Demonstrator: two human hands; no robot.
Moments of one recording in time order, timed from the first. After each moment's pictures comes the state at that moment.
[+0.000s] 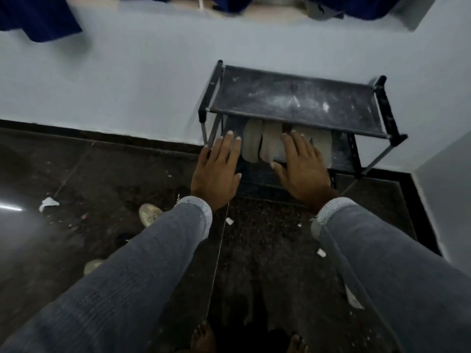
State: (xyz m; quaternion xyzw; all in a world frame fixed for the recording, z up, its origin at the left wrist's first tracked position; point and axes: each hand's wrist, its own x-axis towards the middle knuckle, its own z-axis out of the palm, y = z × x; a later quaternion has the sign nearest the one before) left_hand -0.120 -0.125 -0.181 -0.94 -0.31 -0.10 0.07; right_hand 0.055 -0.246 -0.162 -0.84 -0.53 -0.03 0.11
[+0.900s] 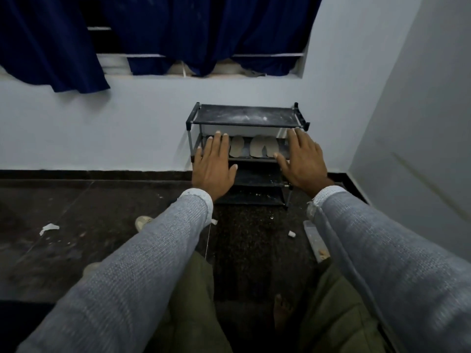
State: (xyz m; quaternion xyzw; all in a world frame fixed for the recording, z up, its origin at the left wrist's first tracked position) left_hand -0.254 -0.380 -0.126 -0.92 -0.30 -0.25 0.04; right_hand -0.080 -0.526 -0.119 -0.85 -0.44 -0.20 0.19
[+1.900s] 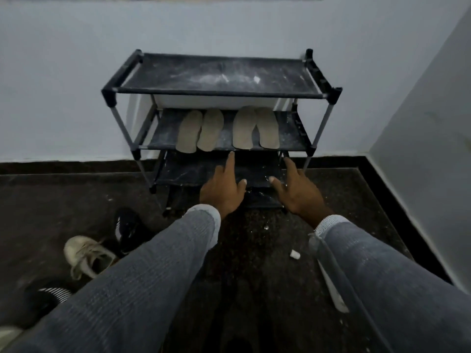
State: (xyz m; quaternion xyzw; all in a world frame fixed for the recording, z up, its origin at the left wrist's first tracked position) left_hand 0.014 -0.232 -0.315 -0.90 -0.35 -0.11 -0.22; right_hand 0.143 -0.366 -0.323 -0.90 -0.36 0.08 0.25
